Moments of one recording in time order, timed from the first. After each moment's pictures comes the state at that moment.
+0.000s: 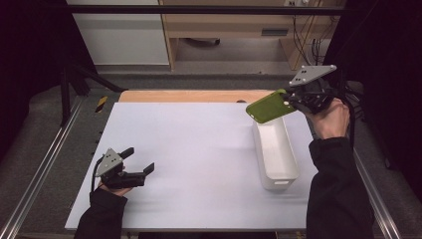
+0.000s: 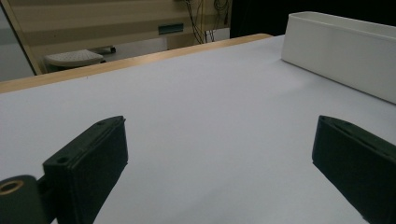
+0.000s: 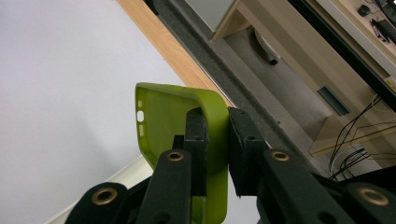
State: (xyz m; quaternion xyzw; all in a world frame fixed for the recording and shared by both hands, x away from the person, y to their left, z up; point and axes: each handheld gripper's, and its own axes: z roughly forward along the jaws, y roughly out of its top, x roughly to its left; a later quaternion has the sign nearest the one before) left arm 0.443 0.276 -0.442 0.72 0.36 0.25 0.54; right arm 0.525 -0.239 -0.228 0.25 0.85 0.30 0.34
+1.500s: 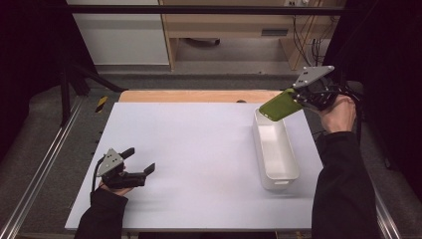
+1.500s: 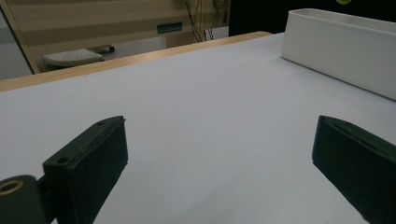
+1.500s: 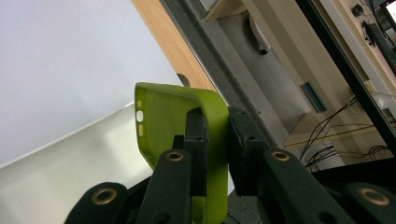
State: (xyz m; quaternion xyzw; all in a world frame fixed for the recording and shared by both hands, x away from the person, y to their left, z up) left arm 0.445 0.275 -0.445 0.72 0.36 0.25 0.53; right arm 0.547 -0.261 -0.239 0.21 0.87 0.24 0.37
